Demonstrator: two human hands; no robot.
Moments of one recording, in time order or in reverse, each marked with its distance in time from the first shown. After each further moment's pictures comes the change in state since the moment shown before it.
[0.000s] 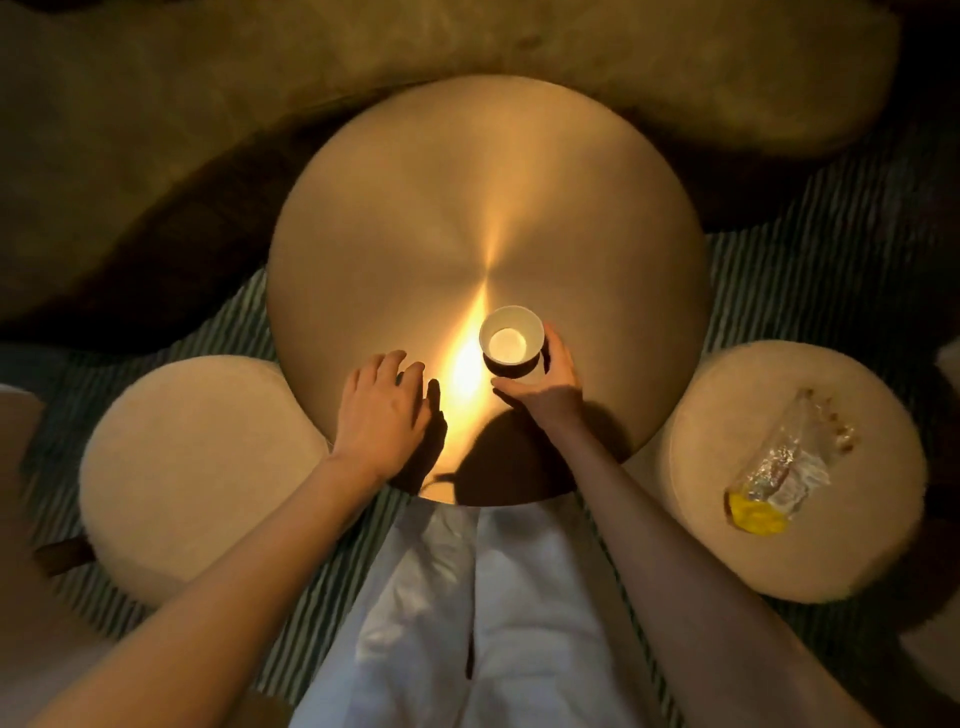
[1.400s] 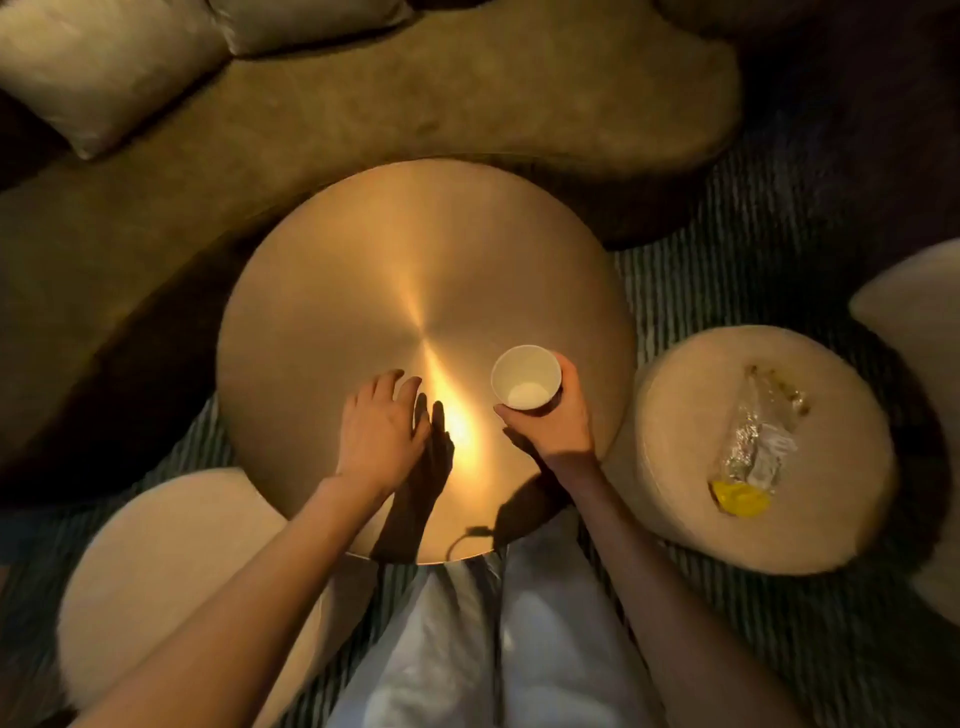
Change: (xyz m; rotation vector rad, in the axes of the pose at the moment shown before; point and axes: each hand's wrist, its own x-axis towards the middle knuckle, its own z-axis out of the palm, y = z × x) left_hand 0.045 0.047 -0.023 -0.004 0.079 0.202; right_hand -0.032 -0.012 -0.067 0.230 0.256 -0.085
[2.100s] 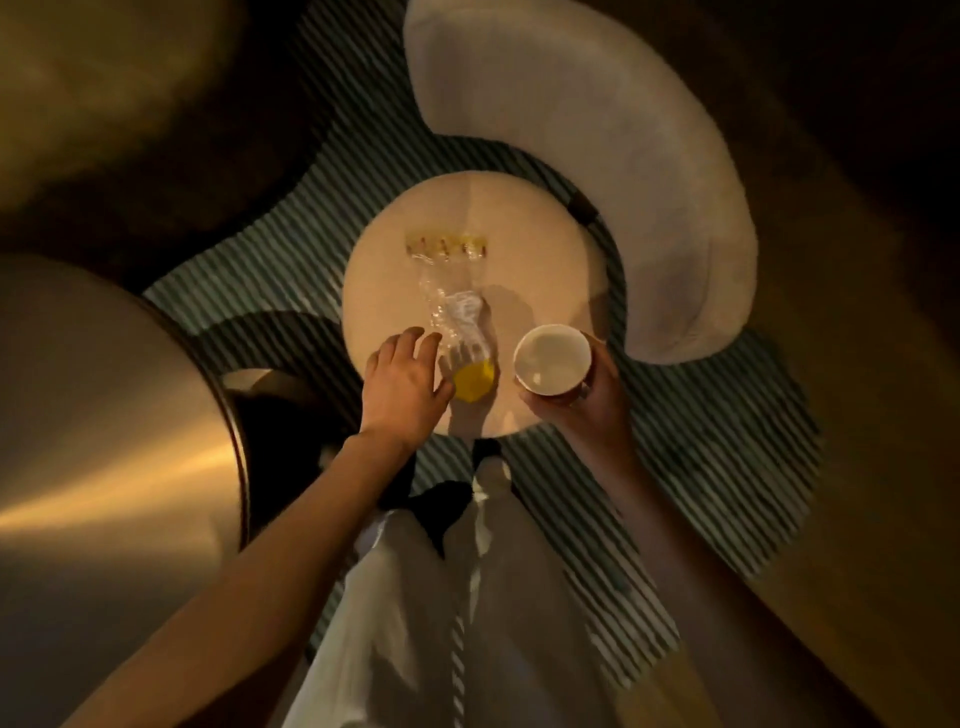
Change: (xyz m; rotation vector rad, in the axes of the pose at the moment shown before) left_hand 0.042 0.428 0.201 0.159 -0.240 0.664; right_hand -0.116 0.209 -0.371 0.110 0.667 0.277
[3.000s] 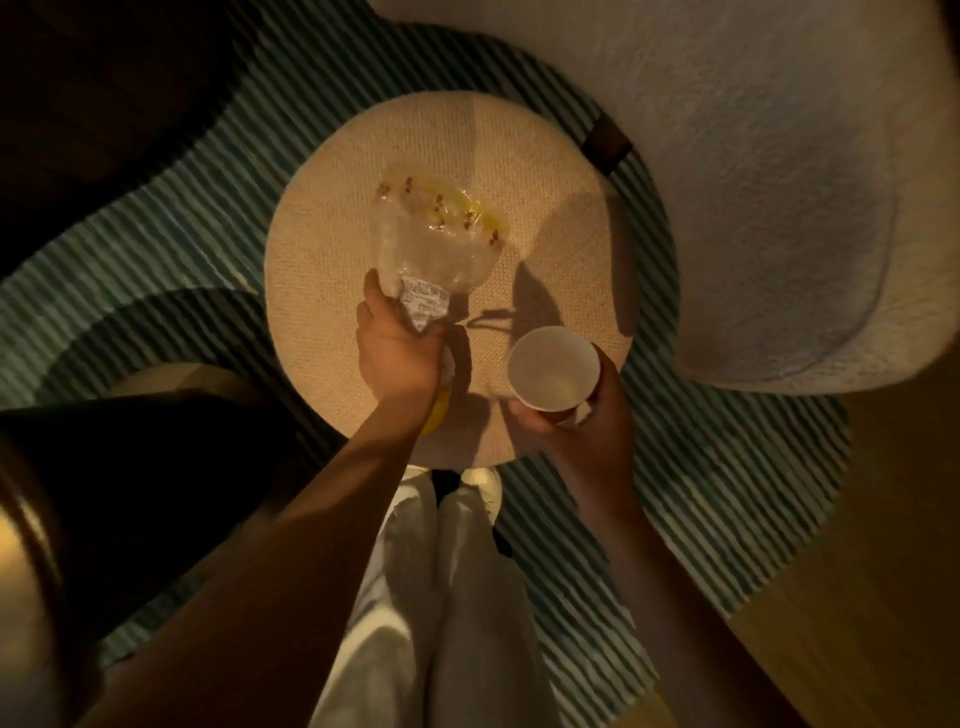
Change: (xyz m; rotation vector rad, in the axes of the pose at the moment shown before) left_hand 0.129 -0.010 0.127 -0.618 0.309 -0.507; right_hand 0.048 0.094 0.058 0.010 0.107 0.115
